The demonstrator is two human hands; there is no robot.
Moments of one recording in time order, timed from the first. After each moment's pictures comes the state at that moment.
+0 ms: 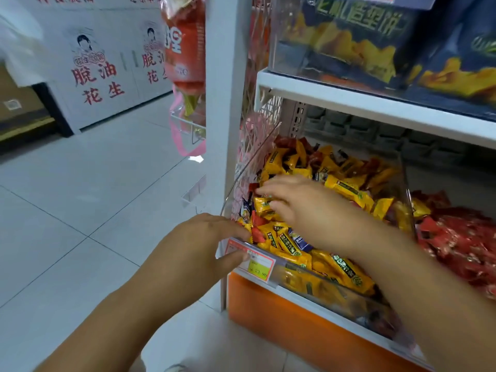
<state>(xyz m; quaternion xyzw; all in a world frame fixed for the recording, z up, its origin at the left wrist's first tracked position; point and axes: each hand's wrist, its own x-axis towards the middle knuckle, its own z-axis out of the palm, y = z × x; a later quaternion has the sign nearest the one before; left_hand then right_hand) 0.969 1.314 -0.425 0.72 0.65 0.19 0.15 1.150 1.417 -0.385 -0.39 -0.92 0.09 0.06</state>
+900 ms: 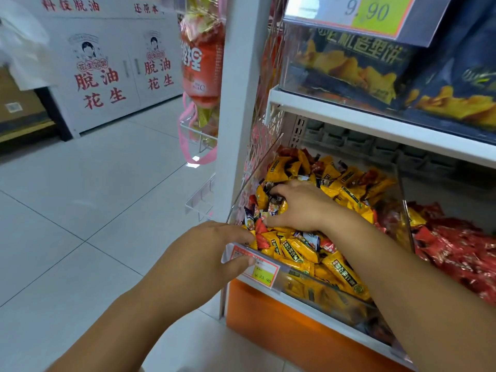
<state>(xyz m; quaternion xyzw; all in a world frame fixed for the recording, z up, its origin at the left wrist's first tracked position) 0.968 1.314 -0.422 0.71 0.65 0.19 0.18 1.133 1.474 -0.417 -0.51 -0.85 0.09 -0.06</state>
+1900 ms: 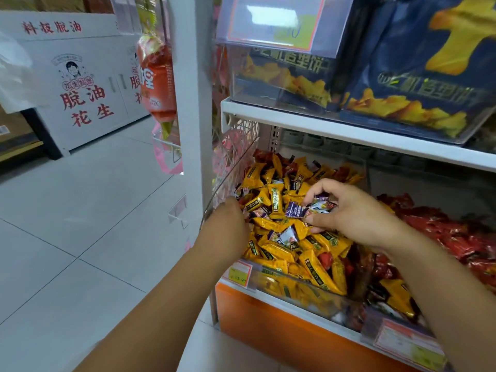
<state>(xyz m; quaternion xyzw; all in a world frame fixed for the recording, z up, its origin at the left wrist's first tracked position) 1.028 1.389 -0.436 0.62 0.75 0.20 0.12 1.234 1.424 -0.380 -0.52 -0.71 0.41 0.23</state>
